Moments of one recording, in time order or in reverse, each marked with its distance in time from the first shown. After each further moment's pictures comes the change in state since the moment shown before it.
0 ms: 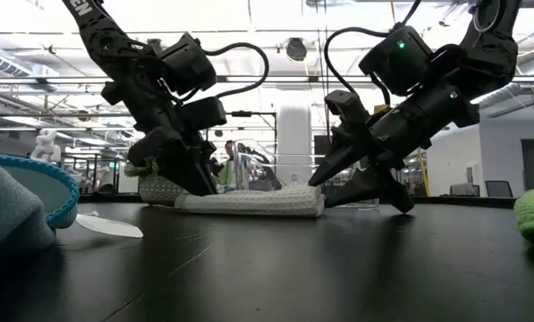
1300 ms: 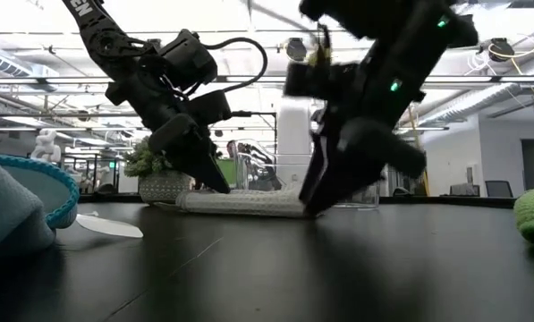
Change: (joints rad) left arm 0.005 -0.001 0.000 0.083 -0.003 -0.164; right arm 0.306 0.243 0.635 -0.901 0.388 -0.949
